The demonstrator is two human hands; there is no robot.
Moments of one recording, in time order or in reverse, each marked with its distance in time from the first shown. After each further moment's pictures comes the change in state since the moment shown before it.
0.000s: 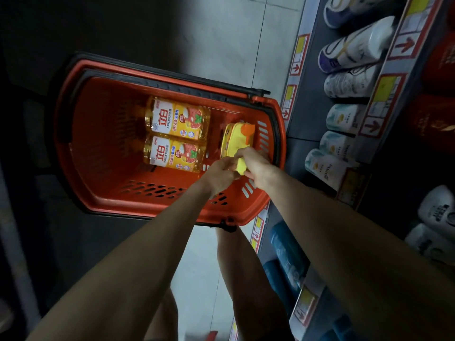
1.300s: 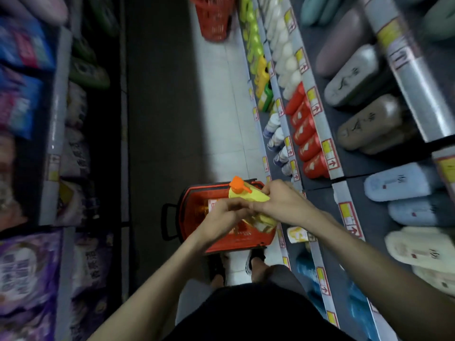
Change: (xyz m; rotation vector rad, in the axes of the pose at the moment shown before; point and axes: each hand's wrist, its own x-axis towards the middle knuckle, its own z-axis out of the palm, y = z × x) left_hand -0.503 0.088 -0.082 0.178 -0.035 0.694; right_hand -0.556 0.039 -0.077 -0.613 0.275 -0.903
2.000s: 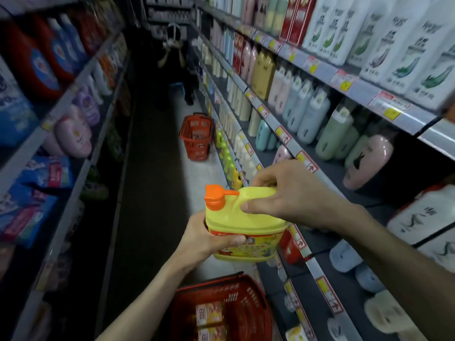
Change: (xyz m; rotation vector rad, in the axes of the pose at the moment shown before) left_hand -0.084 0.180 -0.036 -0.063 0.032 0.648; right_hand -0.170 -0.128 -0.181 -0.056 0.480 -0.574
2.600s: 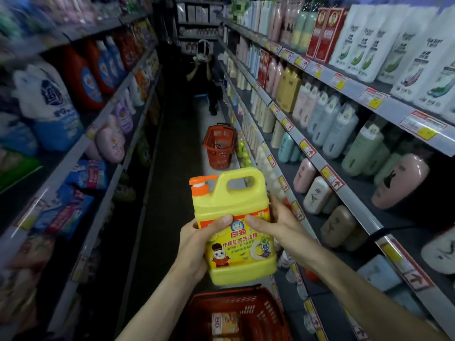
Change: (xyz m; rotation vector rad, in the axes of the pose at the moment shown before) left_hand -0.023 0.030 -0.022 -0.424 0.334 -0.236; right_hand 0.016 0.040 0.097 0.910 -0.035 0.227
